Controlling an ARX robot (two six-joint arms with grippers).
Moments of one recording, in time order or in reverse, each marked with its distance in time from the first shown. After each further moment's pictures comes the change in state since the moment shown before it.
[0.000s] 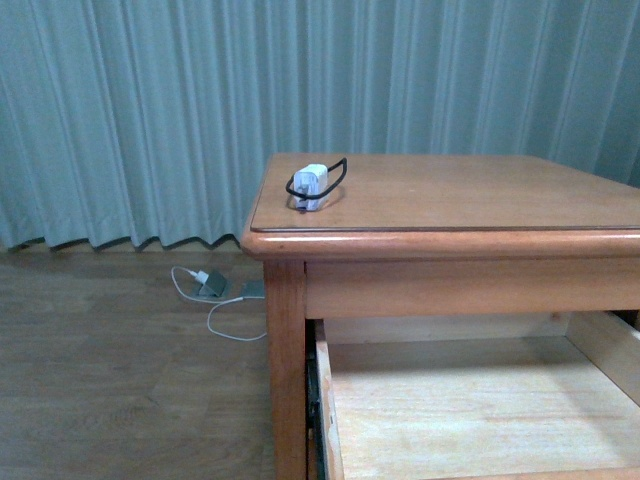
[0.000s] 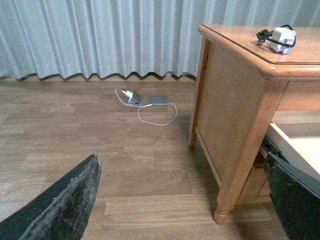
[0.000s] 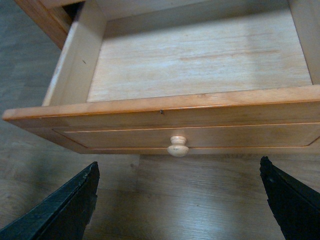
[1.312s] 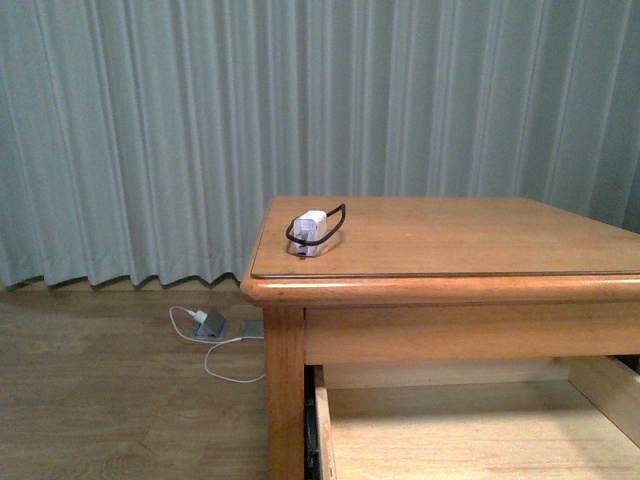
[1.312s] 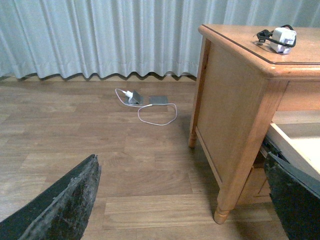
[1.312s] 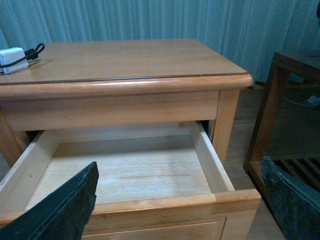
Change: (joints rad) left arm 0.000 0.000 0.000 0.000 0.000 0.000; right arm 0.078 -0.471 -0.254 0.375 0.365 -0.061
